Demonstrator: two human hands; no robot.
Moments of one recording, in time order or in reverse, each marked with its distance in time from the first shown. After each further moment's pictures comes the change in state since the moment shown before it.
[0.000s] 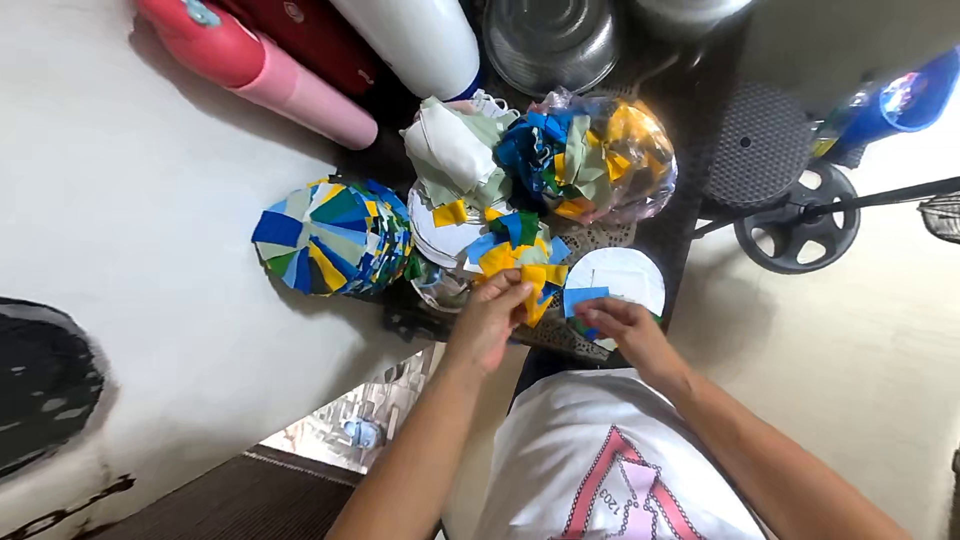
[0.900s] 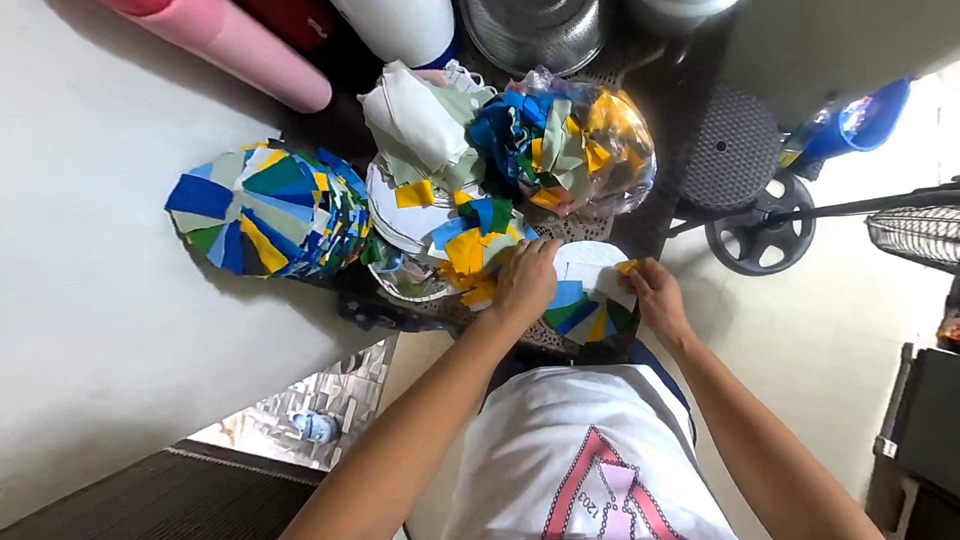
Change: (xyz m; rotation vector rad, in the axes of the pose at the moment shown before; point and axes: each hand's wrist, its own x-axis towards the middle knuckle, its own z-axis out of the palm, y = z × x) left_hand 0.060 -0.033 0.063 1.269 -0.105 0.486; right_hand 0.022 0.029 -0.077 -0.318 0.410 -0.022
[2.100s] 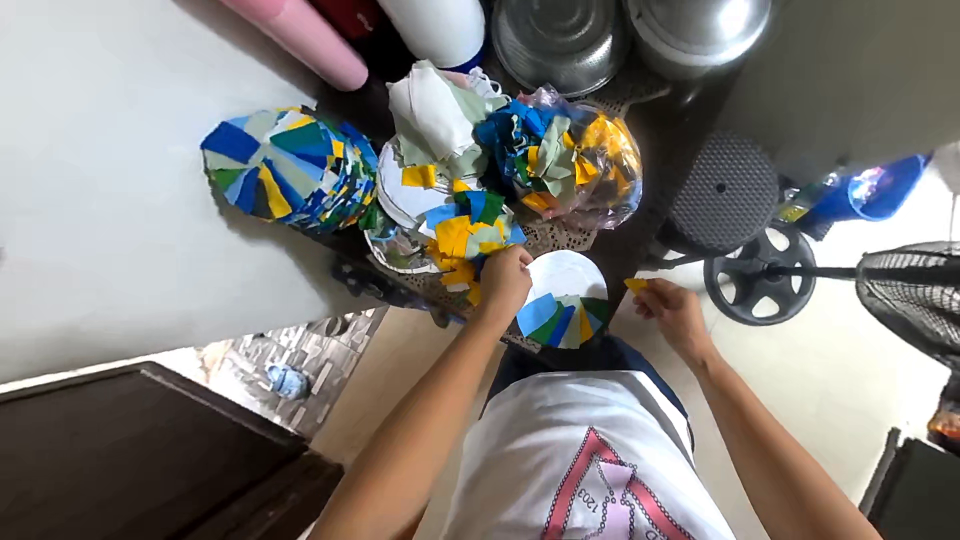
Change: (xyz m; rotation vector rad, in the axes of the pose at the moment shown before) left_hand -0.006 0.033 0.007 -0.314 0.073 -0.545; right_hand 0.008 0.000 -0.091 -0.170 -0.203 -0.128
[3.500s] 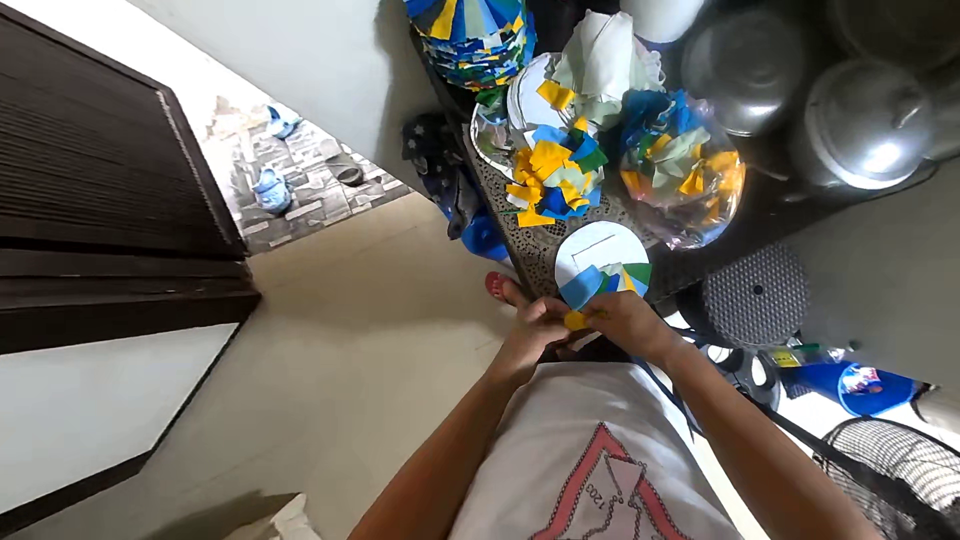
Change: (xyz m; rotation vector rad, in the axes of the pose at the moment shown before) left_hand -0.138 -0.027 0.132 -1.462 0.178 -0.119; right_hand 0.015 -0.070 0.048 -0.826 -1.002 -0.402
